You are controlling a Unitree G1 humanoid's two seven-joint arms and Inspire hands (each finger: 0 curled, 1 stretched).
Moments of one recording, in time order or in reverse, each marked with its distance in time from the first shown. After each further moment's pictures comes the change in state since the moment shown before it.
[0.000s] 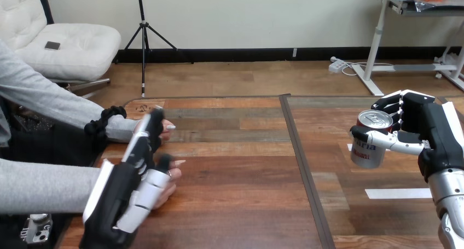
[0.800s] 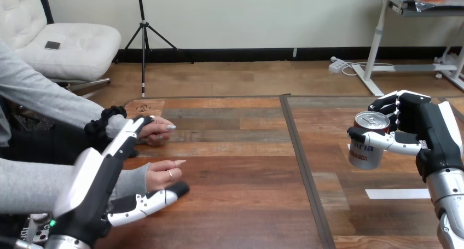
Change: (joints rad) left arm -0.025 0.142 0.091 -0.060 0.489 0.089 0.247; right arm 0.000 0.000 0.007 -0.001 -0.013 0.000 -0.003
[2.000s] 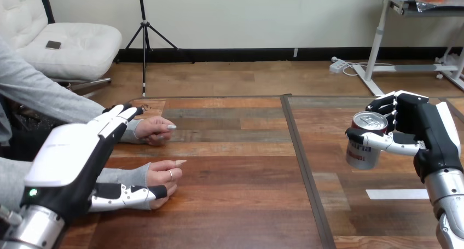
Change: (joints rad) left arm -0.082 0.216 0.006 -0.034 0.261 0.064 0.065; right arm 0.000 0.006 0.000 0.000 0.015 0.000 0.025
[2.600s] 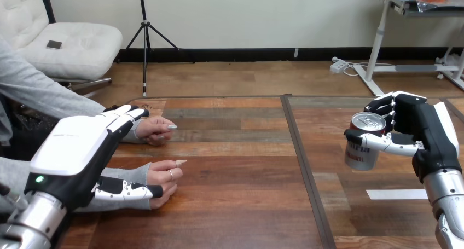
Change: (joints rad) left arm -0.079 0.076 -0.068 0.063 0.053 0.035 -0.007; right arm 0.000 0.001 0.002 0.000 -0.009 0.000 0.003
